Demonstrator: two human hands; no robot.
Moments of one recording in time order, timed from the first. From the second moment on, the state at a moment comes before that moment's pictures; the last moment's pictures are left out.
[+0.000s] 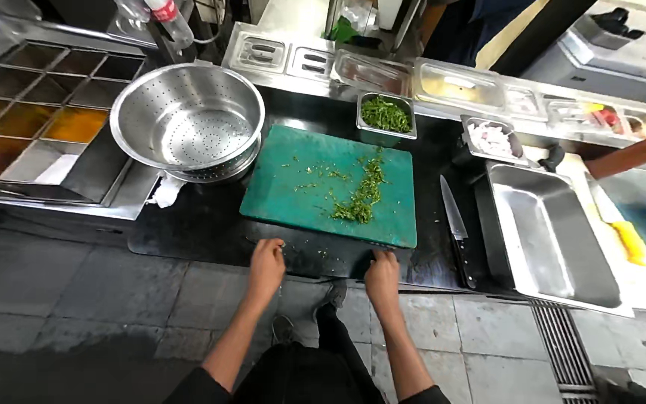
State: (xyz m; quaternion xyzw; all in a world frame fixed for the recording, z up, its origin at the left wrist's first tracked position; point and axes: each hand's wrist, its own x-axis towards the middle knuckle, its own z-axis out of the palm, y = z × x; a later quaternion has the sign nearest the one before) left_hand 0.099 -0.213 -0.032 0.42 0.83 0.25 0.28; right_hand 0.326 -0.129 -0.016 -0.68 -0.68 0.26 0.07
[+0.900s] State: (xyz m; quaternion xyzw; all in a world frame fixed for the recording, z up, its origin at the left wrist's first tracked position) left_hand 0.086 -0.312 -0.070 0.28 0.75 0.51 0.33; right_hand 0.289 -0.100 -0.074 -0.10 -0.96 0.17 0.20
